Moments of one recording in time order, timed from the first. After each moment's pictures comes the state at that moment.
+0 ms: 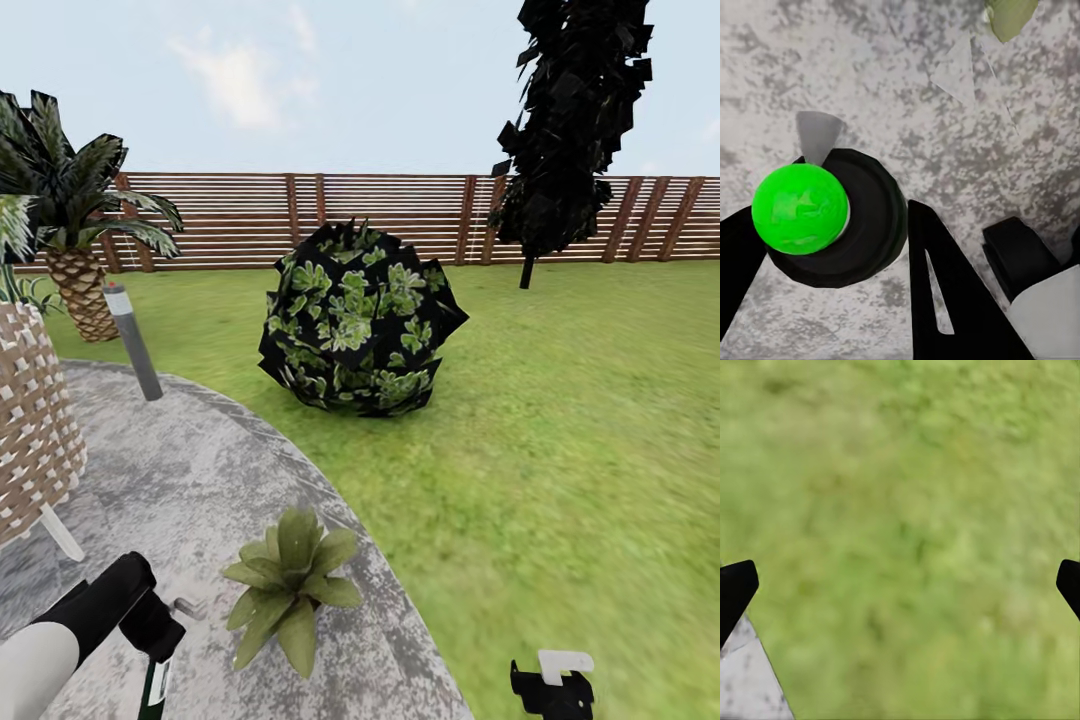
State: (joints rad) left arm -0.69 0.33 -0.34 -0.46 -0.36 0.76 -0.82; right arm -0.49 -0.09 -0.44 -0.03 0.48 -0.39 -0.22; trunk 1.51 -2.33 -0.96
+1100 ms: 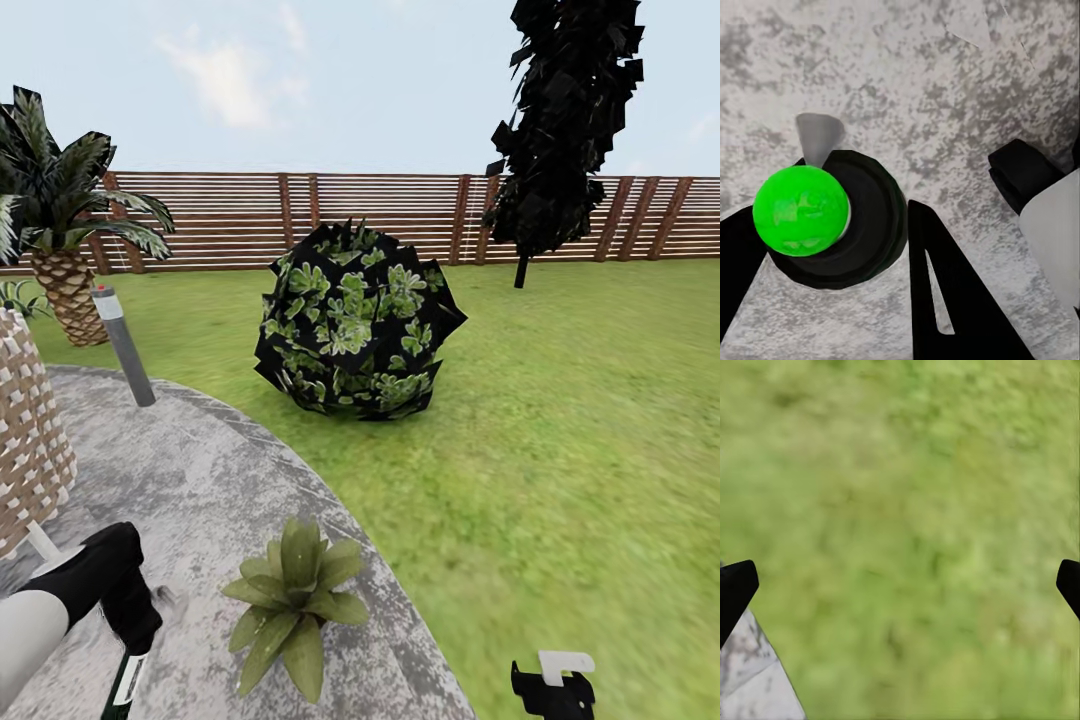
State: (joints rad) left arm -0.77 0.38 -0.37 -0.49 -0.69 0.76 -1.21; right arm -0.48 -0.09 -0.44 -0.03 0.48 -0.39 -0.22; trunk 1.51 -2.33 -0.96
